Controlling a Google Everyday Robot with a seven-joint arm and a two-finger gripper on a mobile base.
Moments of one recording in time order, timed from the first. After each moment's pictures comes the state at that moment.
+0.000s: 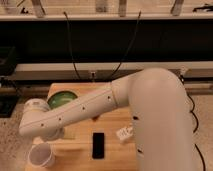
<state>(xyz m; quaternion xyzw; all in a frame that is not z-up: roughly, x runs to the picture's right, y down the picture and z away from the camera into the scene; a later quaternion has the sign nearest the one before) -0.222 0.239 0.695 -0.21 -0.20 -0.70 0.65</state>
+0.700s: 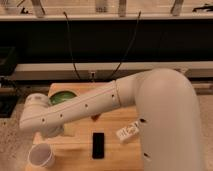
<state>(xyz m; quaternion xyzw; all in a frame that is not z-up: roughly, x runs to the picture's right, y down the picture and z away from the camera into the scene) -0.219 0.219 0.678 -0.20 -0.22 -0.70 0.65</state>
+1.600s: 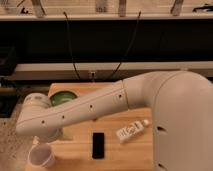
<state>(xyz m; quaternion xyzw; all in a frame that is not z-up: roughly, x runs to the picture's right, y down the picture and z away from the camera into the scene) -0.219 0.234 0.635 -0.18 -0.26 -0.73 0.61</state>
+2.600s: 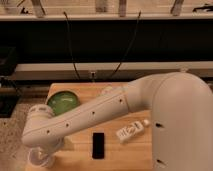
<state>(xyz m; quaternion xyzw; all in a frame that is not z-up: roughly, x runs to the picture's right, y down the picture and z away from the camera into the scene) -0.217 0.283 0.642 -0.19 -0.29 -0.74 0.58</state>
